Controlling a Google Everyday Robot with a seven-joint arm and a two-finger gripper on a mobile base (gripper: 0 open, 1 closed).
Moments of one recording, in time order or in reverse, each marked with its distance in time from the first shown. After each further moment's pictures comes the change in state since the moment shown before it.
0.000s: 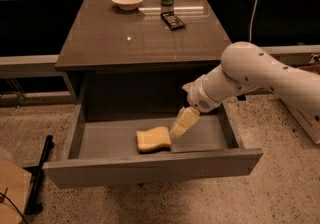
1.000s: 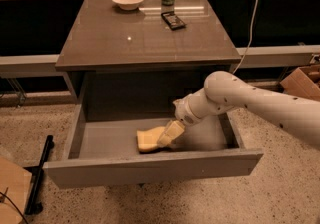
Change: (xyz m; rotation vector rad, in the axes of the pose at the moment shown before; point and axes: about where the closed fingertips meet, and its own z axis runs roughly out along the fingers) arm 0.025 -0.012 0.099 -0.025 -0.059 0.074
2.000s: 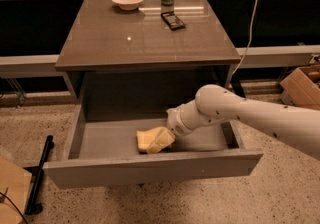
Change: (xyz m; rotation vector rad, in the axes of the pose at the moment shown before) arm -0.004 0.026 0.035 -0.004 -0.035 0.067
